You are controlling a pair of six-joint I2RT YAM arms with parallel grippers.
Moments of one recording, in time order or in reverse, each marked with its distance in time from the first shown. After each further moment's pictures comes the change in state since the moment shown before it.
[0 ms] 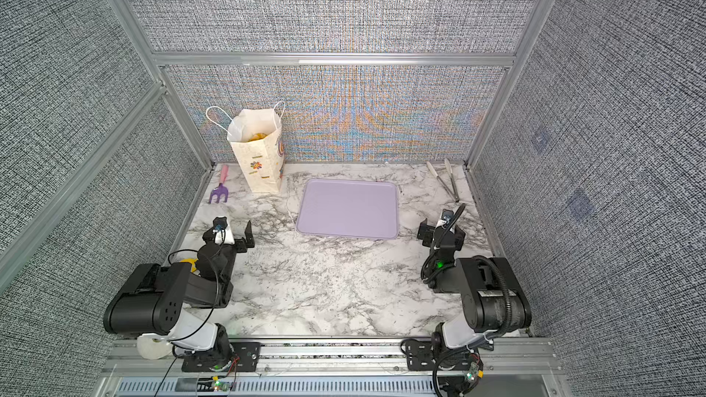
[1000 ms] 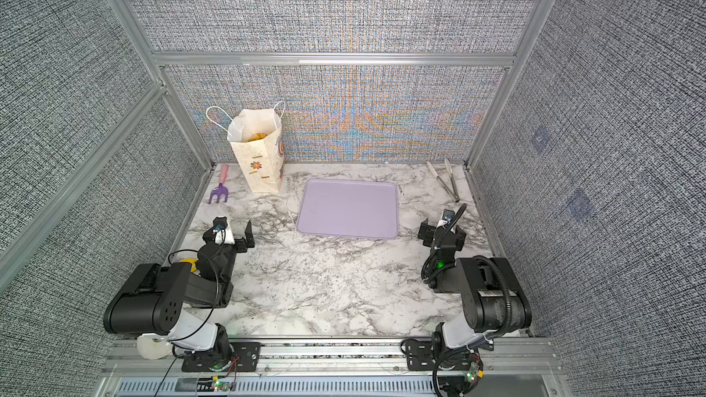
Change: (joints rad) left arm -0.011 0.000 0.001 0.000 -0.006 0.000; right arm -0.007 0.000 0.000 0.000 0.000 0.008
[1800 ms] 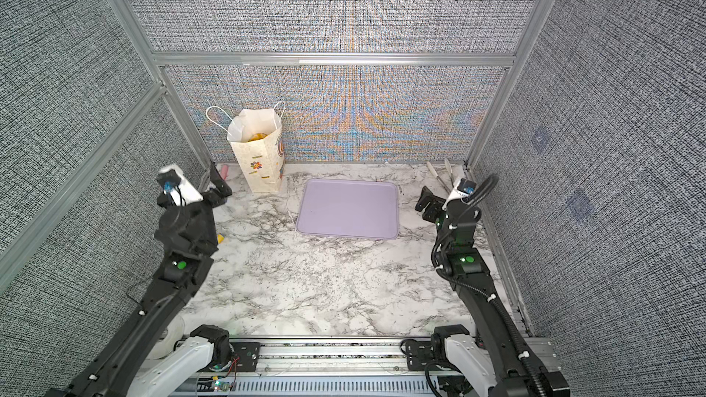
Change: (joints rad) left arm -0.246 -0.545 0.843 -1.166 -0.505 -0.121; right arm 0.096 -0.569 0.487 -1.009 -0.223 0.333
